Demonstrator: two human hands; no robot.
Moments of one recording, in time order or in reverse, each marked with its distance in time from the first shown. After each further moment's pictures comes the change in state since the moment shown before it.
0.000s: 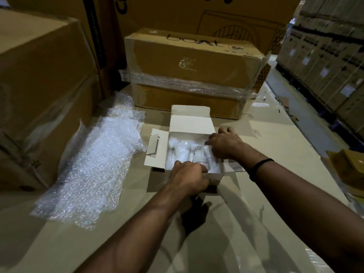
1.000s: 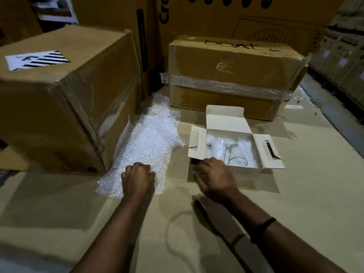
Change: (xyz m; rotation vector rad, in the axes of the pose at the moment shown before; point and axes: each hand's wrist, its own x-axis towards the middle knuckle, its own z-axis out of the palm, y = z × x) left_hand -0.105 -0.221 0.006 0.106 0.439 -0.587; right_hand -0.070 -0.184 -0.007 0.698 0.679 -0.153
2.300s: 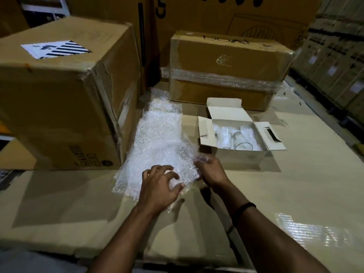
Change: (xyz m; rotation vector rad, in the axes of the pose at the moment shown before) left_hand -0.053 -0.035 -0.016 -0.270 0.009 0.556; right_hand 0.008 -0.058 0.058 1.128 0.064 0.748
